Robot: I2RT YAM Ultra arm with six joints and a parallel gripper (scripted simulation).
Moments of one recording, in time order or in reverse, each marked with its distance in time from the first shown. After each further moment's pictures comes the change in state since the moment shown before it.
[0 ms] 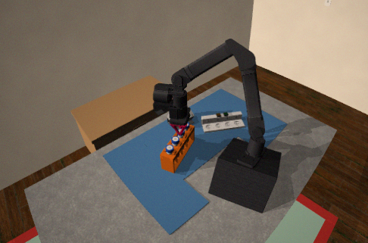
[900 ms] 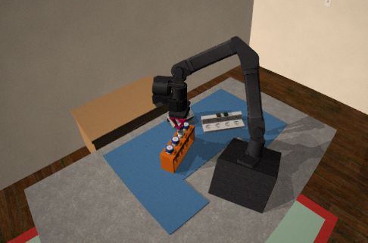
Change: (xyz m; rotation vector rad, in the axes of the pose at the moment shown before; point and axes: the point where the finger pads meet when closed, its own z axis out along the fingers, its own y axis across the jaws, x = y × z) arm -0.002 0.000 -0.035 -0.001 -0.012 0.018
